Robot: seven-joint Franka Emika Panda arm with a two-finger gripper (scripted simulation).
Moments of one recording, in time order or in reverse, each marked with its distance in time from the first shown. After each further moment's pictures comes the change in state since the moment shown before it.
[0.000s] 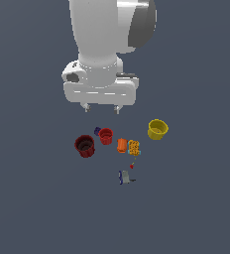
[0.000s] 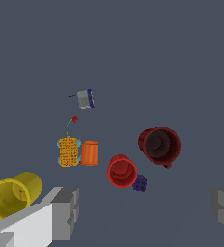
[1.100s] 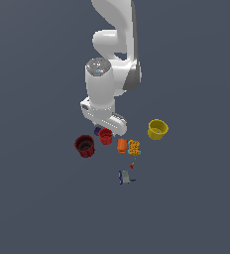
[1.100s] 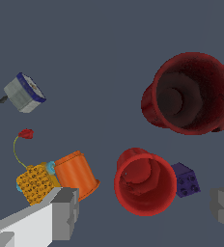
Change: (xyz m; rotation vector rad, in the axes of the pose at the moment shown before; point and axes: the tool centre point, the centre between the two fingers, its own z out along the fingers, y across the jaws) arm -0.044 0.003 0.160 0.017 -0.012 0.504
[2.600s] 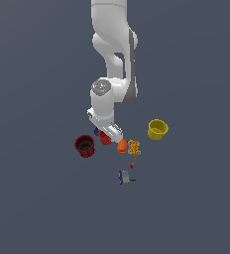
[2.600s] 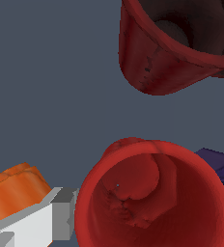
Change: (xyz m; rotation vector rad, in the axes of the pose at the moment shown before) arm -0.027 0.020 0.088 -0.003 0.000 0.205
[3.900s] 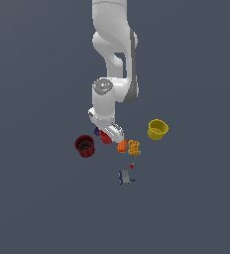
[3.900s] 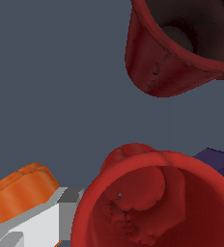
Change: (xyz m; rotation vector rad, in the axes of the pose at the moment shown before) arm 0.000 -0.007 -0.004 0.009 0.010 0.002
